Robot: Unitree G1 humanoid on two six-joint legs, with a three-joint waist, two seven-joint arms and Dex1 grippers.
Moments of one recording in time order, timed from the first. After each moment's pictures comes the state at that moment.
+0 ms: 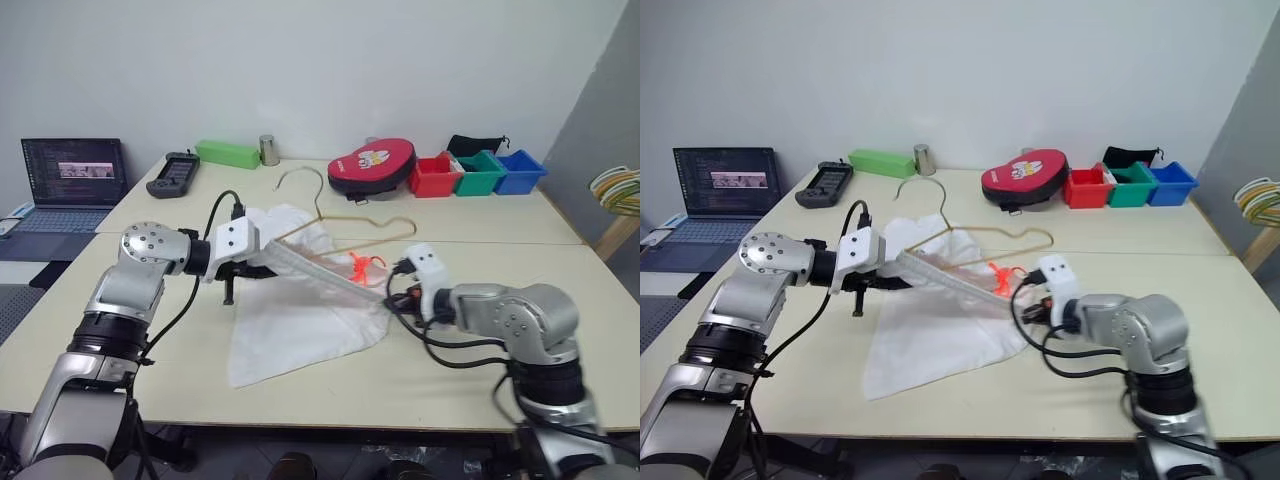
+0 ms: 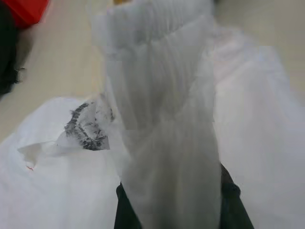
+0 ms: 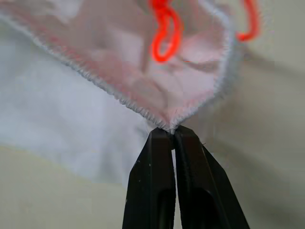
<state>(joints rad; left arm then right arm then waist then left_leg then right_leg) -0.63 0.80 -0.15 0.32 -0.12 0.03 -1.42 -0.52 -0.48 0.08 -0.34 0.52 1.45 0.30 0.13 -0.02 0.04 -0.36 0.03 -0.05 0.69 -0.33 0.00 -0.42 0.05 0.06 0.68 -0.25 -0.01</state>
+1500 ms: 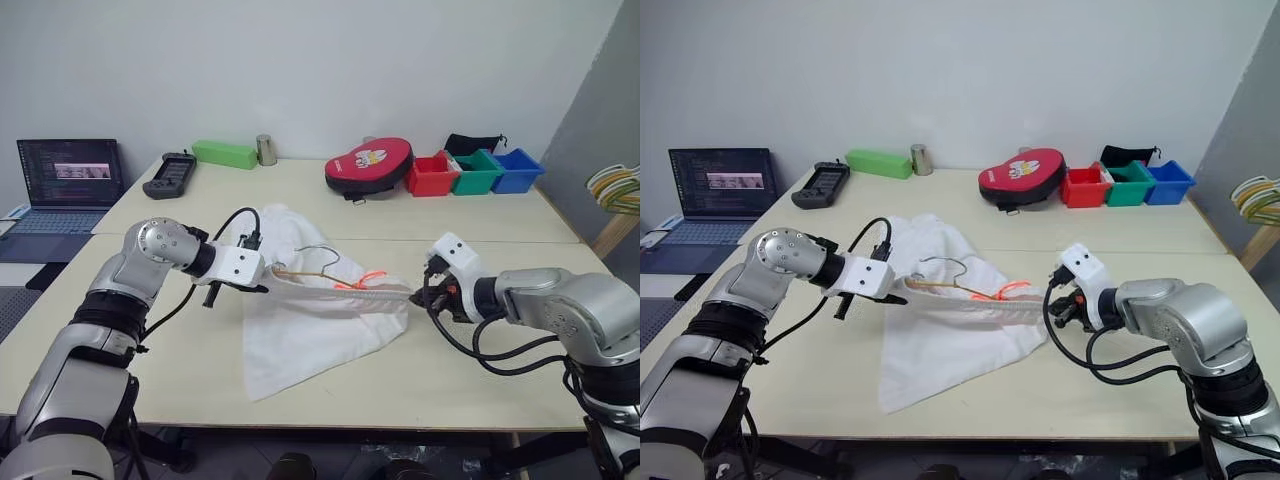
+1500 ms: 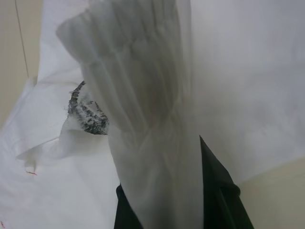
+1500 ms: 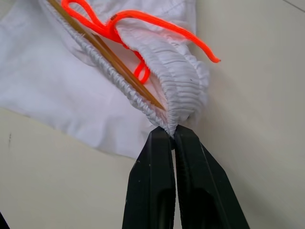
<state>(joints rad) -0.82 0.77 -0.33 0.68 0.17 -0.47 -1.39 -0.58 -0.61 0.08 -0.50 0.58 1.52 0.50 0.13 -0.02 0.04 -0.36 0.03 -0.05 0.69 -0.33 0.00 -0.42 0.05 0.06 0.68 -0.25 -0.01</state>
